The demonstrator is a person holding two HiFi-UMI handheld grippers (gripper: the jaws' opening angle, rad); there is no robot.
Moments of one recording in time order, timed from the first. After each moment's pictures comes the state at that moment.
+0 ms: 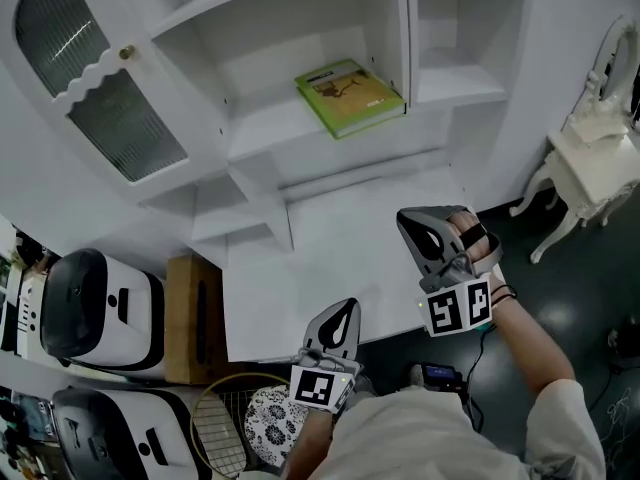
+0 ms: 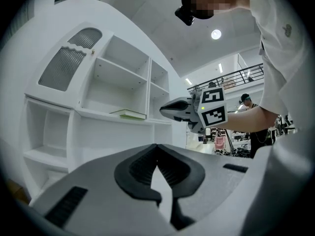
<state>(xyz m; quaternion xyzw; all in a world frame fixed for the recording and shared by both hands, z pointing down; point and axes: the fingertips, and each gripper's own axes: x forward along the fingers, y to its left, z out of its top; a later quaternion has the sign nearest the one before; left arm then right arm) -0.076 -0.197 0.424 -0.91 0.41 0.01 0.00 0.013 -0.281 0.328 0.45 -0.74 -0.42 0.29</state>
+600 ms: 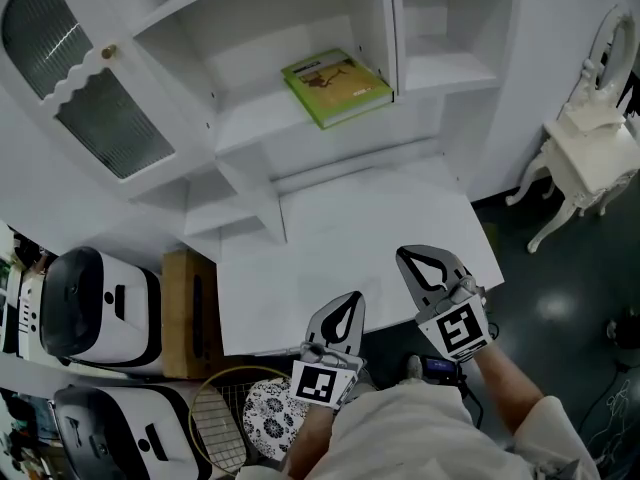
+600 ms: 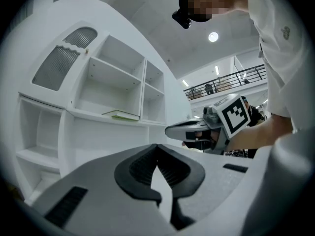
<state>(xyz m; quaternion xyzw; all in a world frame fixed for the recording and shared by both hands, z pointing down) -0.049 -0.187 0.419 -0.92 0.39 0.01 0.01 0.022 -0.230 0.383 0.46 -0.86 -0.14 0.15</state>
